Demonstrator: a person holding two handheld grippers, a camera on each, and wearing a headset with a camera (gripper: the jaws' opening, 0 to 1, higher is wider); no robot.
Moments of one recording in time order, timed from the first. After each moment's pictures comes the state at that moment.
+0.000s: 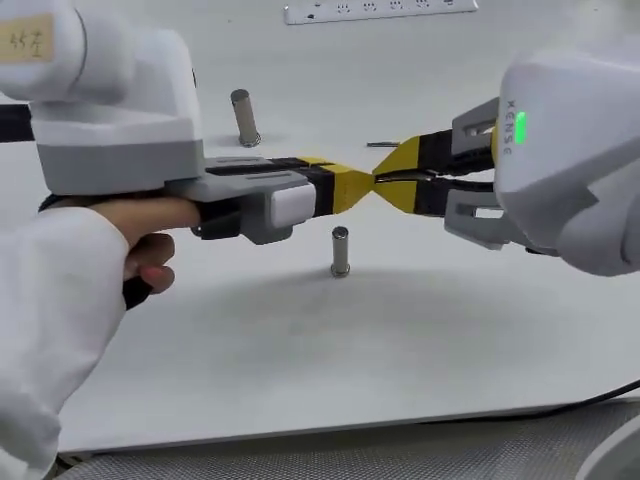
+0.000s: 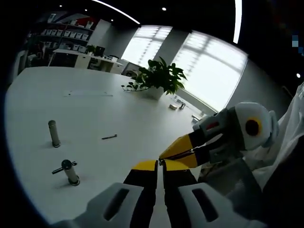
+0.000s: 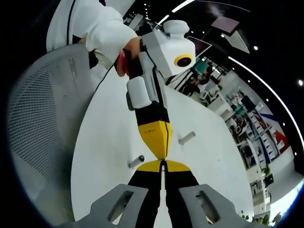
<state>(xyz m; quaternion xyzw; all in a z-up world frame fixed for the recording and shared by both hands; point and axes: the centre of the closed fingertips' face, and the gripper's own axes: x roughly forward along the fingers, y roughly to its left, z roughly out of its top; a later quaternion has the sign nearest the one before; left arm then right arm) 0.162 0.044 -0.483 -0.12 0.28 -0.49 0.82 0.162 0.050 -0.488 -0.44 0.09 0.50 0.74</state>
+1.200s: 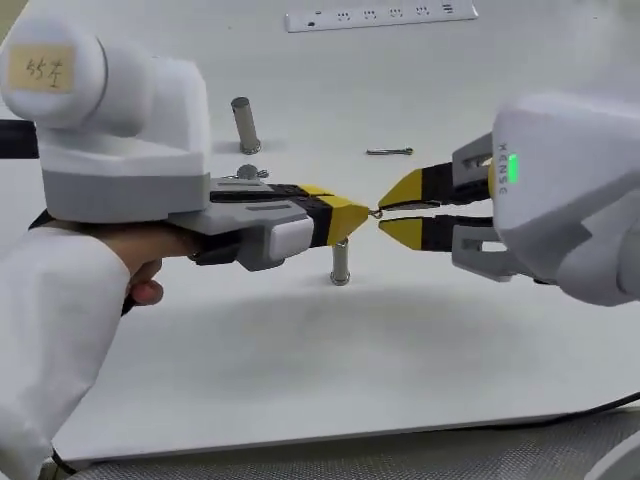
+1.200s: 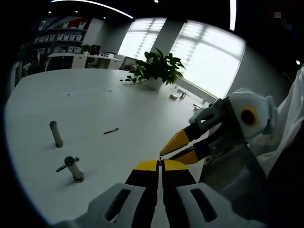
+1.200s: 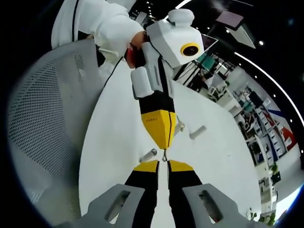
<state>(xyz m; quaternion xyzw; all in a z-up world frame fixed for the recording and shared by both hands) 0.150 0.047 -0.494 -0.06 0.30 -0.49 0.82 0.151 0.044 -0.508 -0.43 0.13 0.52 0.72</state>
